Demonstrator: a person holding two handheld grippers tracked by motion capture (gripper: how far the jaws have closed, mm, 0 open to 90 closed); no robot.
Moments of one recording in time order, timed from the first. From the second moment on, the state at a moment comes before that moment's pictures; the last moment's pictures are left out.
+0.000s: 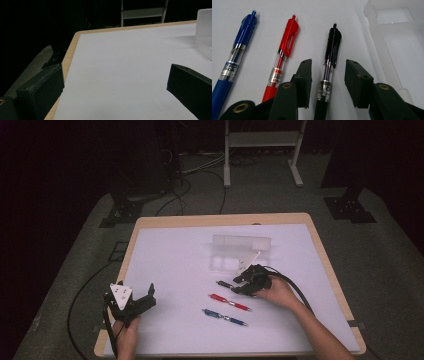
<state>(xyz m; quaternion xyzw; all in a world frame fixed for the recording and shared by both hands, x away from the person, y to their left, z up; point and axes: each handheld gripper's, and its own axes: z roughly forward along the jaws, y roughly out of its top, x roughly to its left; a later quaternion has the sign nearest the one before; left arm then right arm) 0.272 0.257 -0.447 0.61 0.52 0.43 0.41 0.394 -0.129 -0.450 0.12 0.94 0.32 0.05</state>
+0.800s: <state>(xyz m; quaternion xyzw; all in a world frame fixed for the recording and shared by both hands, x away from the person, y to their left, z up) 0.272 0.258 -0.447 0.61 0.52 0.43 0.40 0.397 -0.127 -0.458 0.13 0.94 0.31 0.03</state>
